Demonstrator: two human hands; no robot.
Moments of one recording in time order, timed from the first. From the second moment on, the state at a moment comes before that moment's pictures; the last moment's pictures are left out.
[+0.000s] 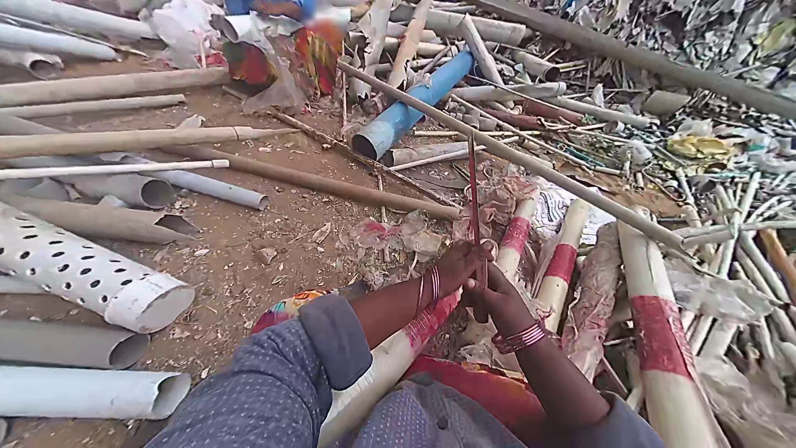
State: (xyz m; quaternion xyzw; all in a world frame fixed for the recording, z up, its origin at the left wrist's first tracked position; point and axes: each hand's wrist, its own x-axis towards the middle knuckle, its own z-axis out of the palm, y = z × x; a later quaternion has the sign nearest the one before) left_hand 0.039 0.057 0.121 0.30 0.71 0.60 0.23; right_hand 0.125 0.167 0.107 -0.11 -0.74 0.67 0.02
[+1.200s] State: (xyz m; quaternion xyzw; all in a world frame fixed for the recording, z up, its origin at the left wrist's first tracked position) left_hand -0.058 0.036 -0.017 0.30 0.91 0.00 0.29; right_hand 0.109 0.270 0.074 -0.22 -0.84 0.49 -0.03
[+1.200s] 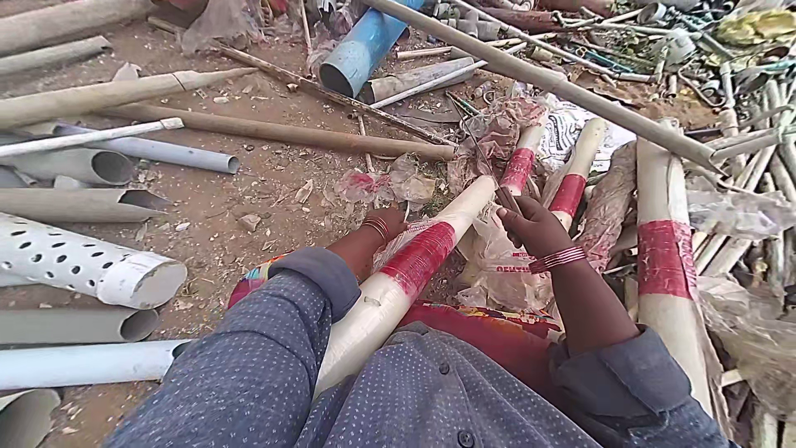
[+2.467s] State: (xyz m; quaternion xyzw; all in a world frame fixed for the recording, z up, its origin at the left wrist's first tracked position) left_hand -0.017 0.034 0.011 0.25 0.82 -0.22 0.46; right_hand 0.103 0.258 0.080 -0.16 -0.92 0.34 -0.12
